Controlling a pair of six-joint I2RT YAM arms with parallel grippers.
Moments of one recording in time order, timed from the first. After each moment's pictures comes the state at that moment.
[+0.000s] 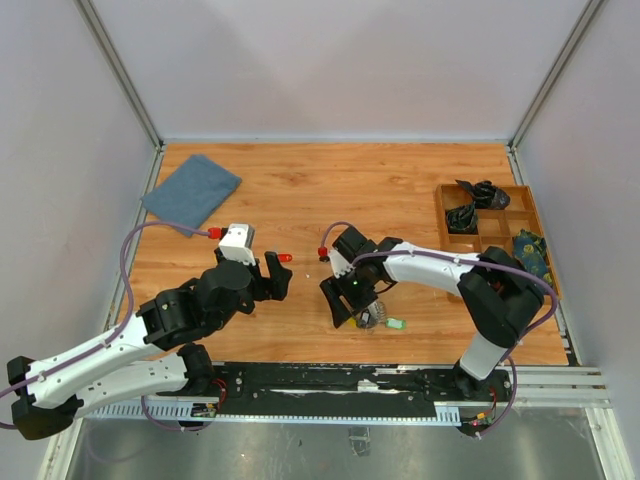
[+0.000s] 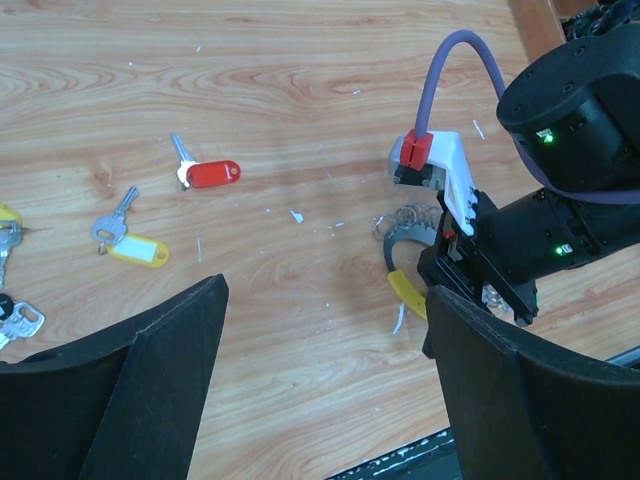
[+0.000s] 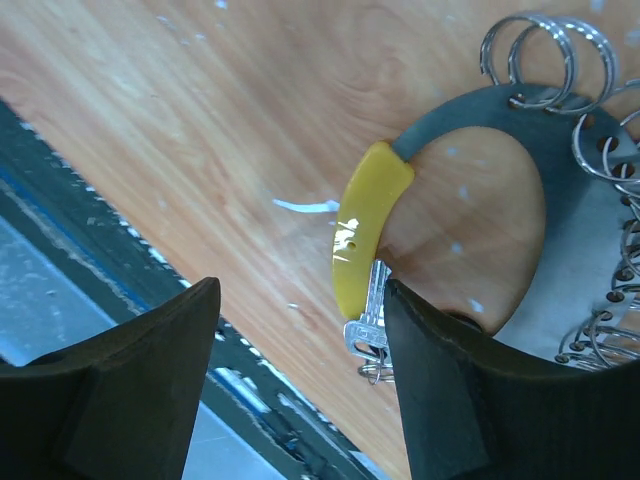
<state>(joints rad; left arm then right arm) -1.05 0.69 0.75 -0.54 -0.61 -0.64 0.83 1.69 1.00 -0.60 -0.39 0.17</state>
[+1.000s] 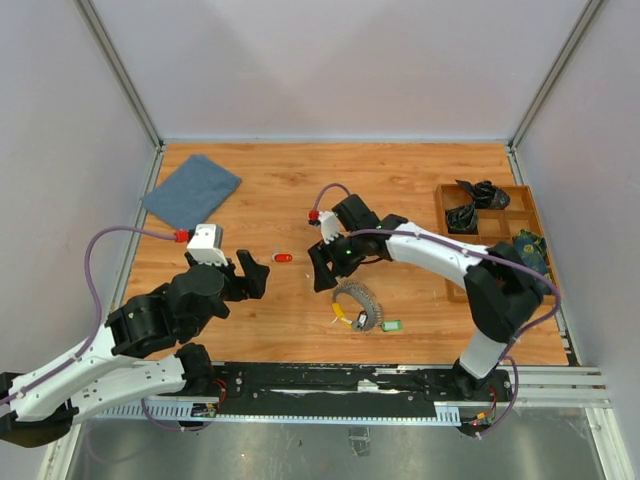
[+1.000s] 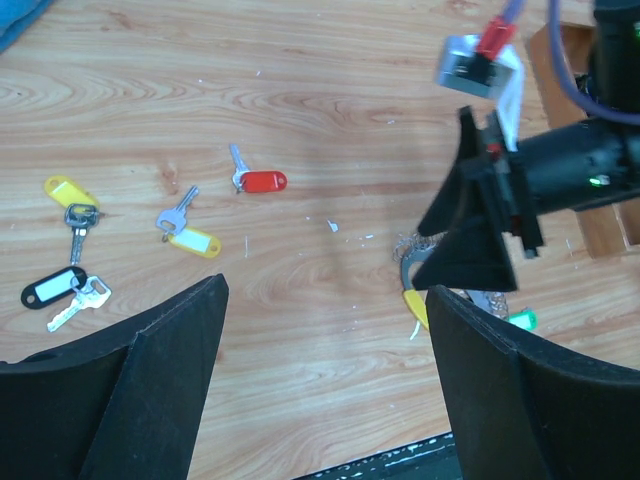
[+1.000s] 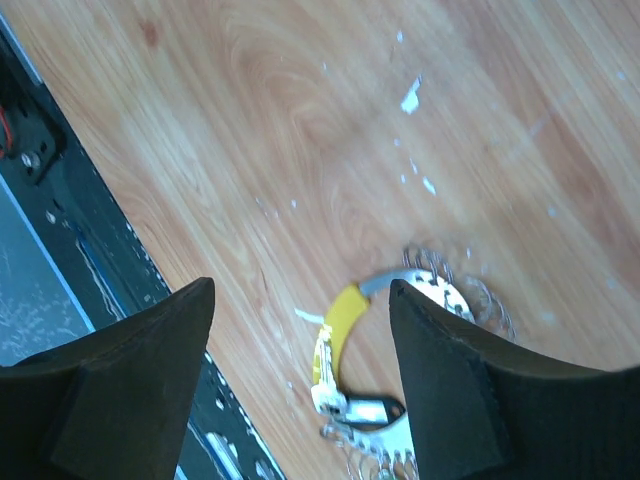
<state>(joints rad) -1.05 0.57 0.83 -0.74 -0.70 -0.68 0.75 1.76 1.21 -0.47 -0.52 0.10</state>
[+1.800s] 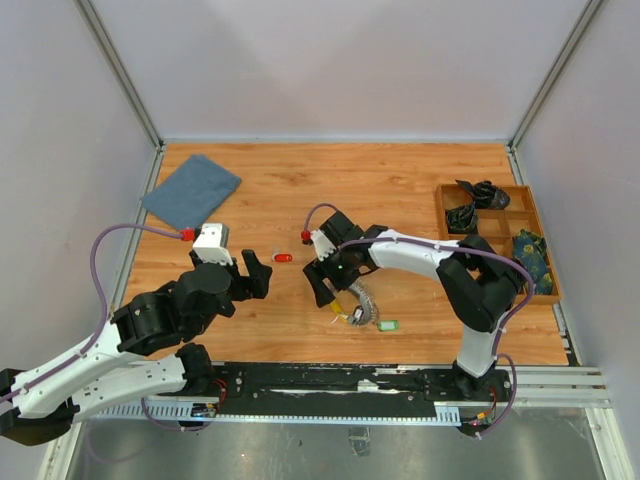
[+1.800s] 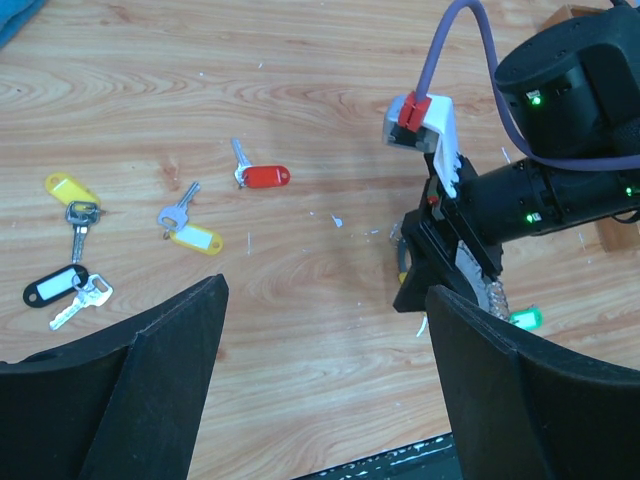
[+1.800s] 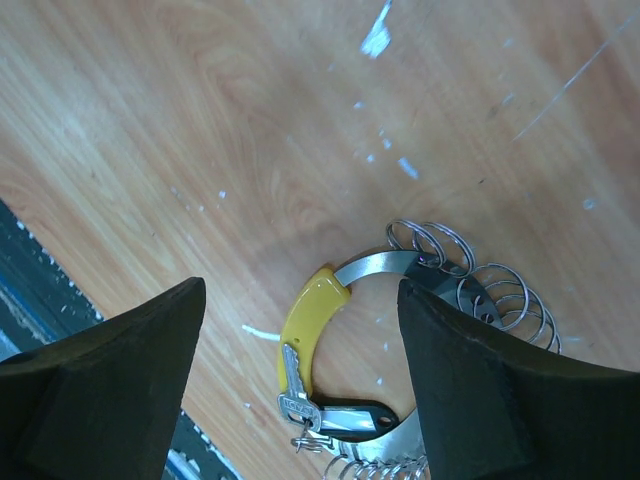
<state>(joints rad) -1.05 0.61 0.83 -0.74 -0.70 -0.68 0.81 1.82 1.15 -0.49 -0.38 0.05</state>
